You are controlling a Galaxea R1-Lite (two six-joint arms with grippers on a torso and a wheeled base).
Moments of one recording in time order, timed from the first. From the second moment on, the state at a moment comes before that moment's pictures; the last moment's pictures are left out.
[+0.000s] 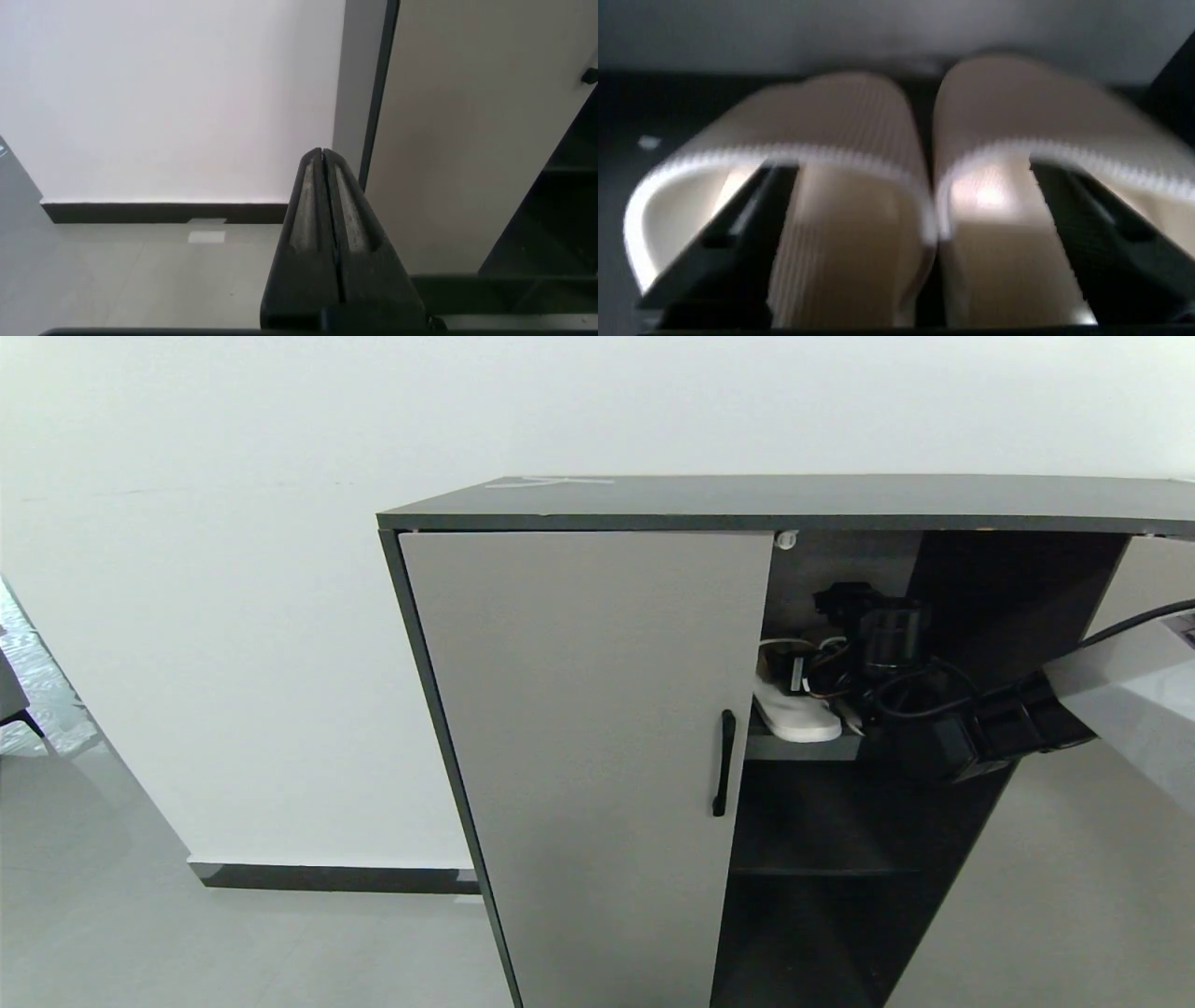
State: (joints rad) left arm 0.00 0.00 0.00 0.00 -0.01 -0.01; right arm 0.37 2.18 -1.36 -0.71 -0.33 0.05
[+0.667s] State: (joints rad) left arm 0.00 0.00 0.00 0.00 -0.01 -0.01; right arm 0.45 1.87 -0.86 -0.93 -0.27 0.12
